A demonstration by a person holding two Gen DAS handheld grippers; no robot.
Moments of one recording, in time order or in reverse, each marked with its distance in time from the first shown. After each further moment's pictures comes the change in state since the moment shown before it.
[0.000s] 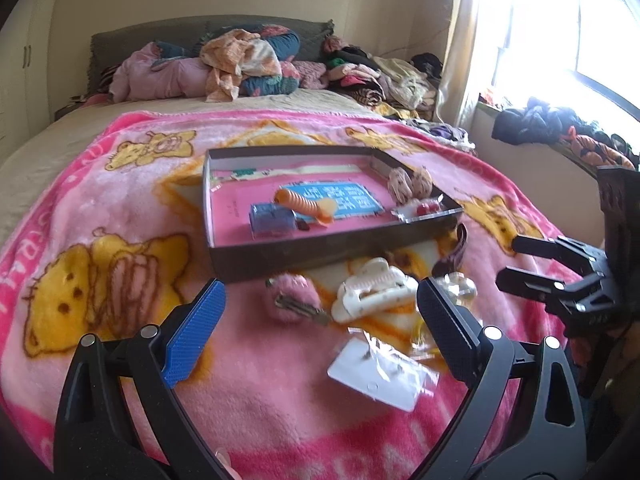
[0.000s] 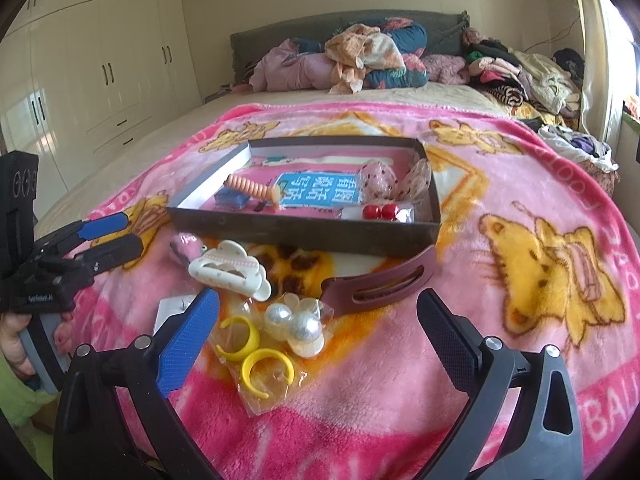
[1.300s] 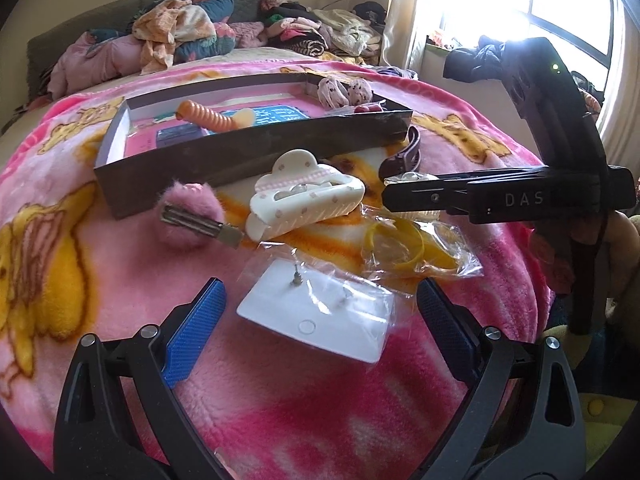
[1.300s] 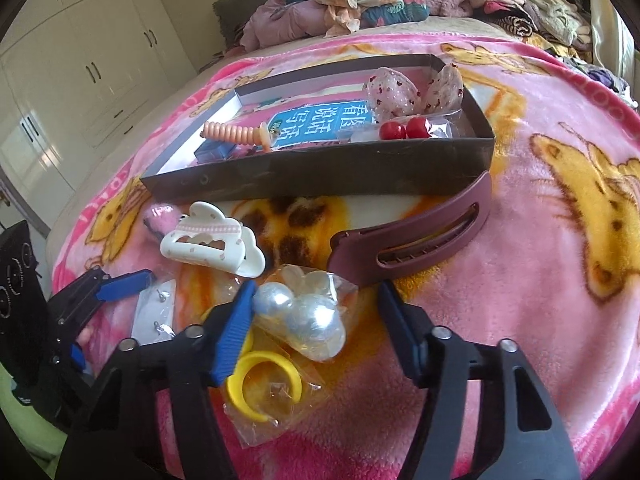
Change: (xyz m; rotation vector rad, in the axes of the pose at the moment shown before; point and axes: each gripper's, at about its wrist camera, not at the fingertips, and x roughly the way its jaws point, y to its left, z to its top) left arm 0.044 -0.032 -0.047 0.144 0.148 -0.153; right arm 0.063 -0.014 -0.008 0.130 0.173 0.105
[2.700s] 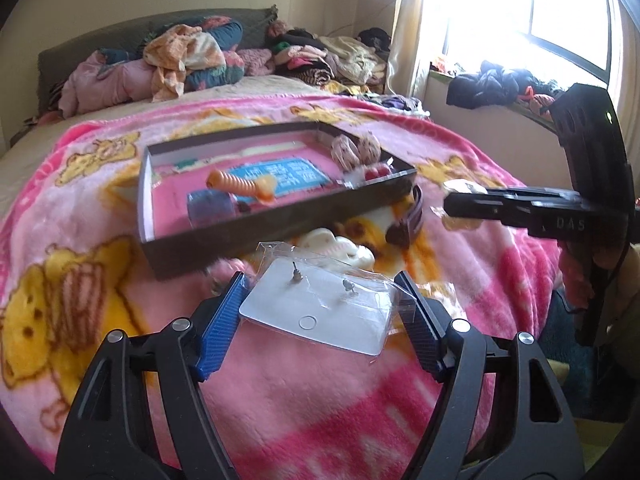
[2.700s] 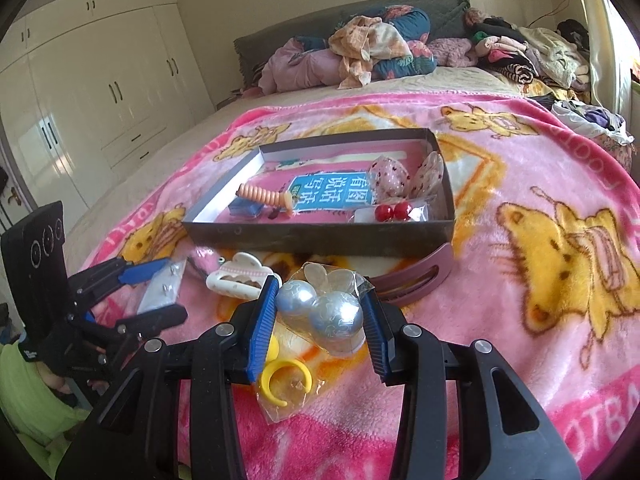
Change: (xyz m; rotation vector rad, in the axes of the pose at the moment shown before) left arm -0.034 0.010 0.036 -0.012 -0.101 0.027; right arm -0.069 0.008 0.011 -0.063 -0.174 -0.004
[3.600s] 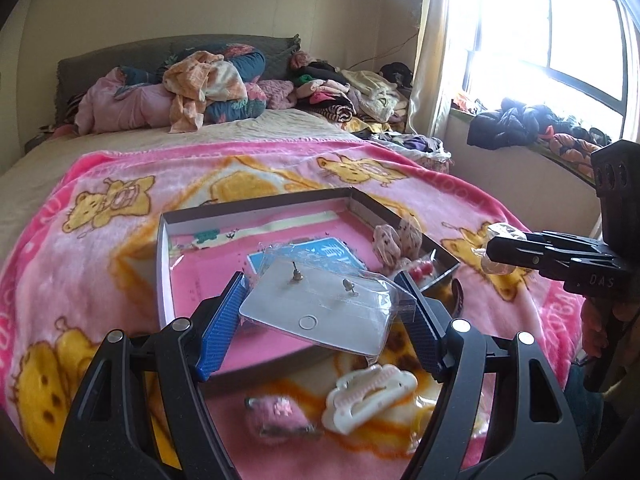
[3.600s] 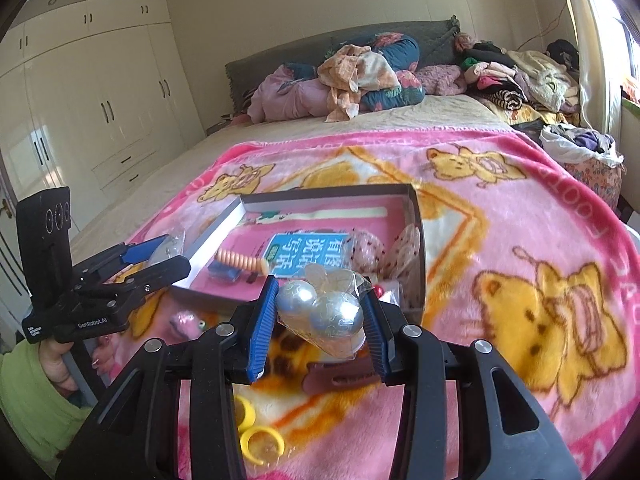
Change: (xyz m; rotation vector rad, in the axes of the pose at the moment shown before) left arm 0.025 0.028 0.071 -0.046 -0.111 0.051; right arm 0.001 -0.013 0.055 -0.011 -0.093 -0.044
